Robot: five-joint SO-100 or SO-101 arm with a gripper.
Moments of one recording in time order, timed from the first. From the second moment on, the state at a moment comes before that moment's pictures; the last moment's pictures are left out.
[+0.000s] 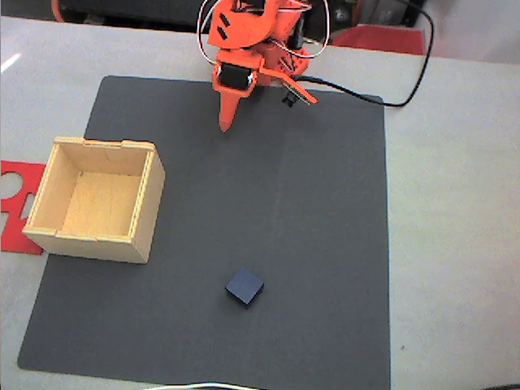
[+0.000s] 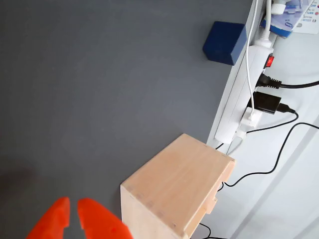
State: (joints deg) arm 15.9 190.5 172.1 73.8 -17.8
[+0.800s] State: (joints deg) arm 14.0 190.5 172.6 70.4 -19.9
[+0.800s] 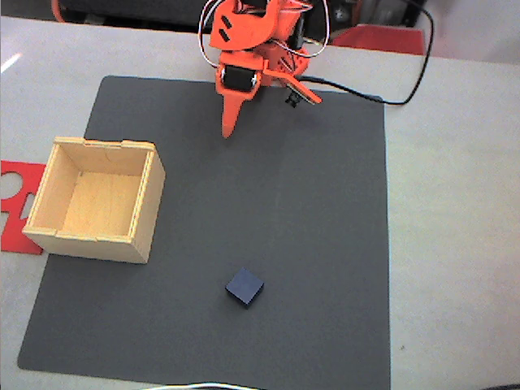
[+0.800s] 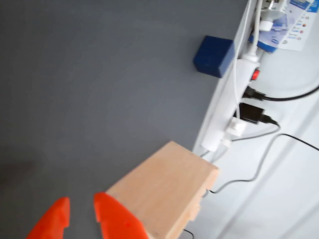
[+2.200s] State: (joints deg) arm 11.1 67.3 69.6 59.6 -36.9
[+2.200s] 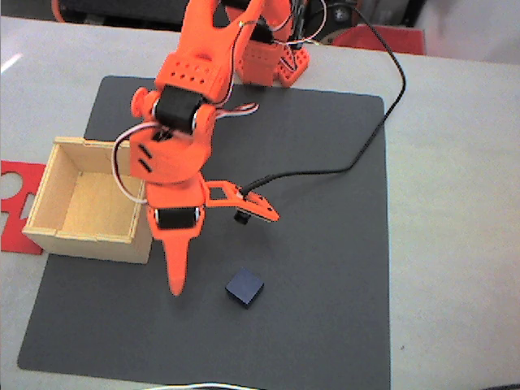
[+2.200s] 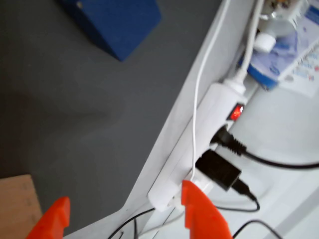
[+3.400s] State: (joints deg) arm 0.4 19.4 0.4 91.3 -46.8
